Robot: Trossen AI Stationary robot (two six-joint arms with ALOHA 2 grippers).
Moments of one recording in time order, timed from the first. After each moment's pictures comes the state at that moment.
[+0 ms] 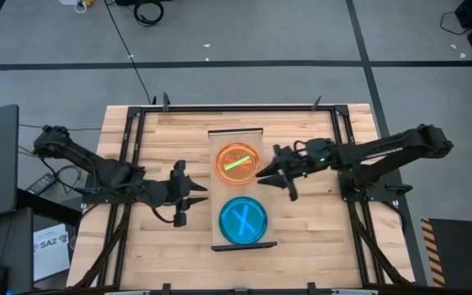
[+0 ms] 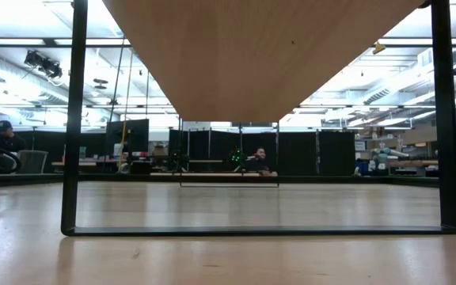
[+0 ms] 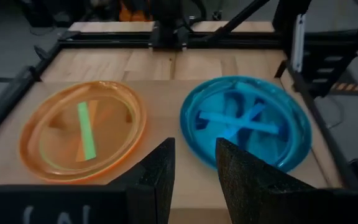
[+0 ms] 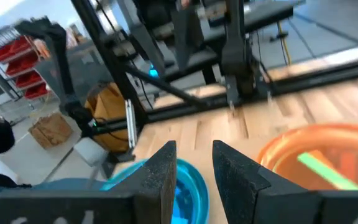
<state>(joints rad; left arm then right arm) -0.48 1.16 1.04 -0.39 -0.51 -0.26 0.08 1.16 0.74 0.29 -0.15 0.31</state>
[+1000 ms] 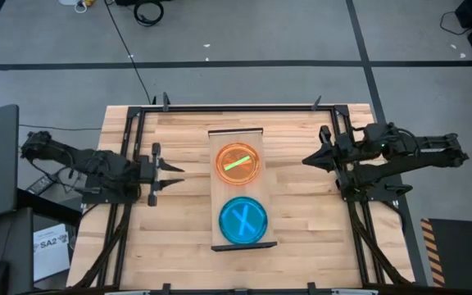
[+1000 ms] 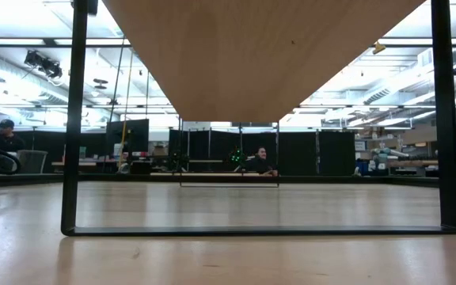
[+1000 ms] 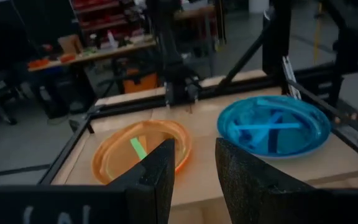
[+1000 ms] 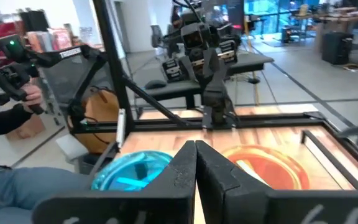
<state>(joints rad) -0.36 0.62 0.60 -0.11 -0.40 0.12 0.08 0.58 0.74 -0.22 -0.09 0.10</state>
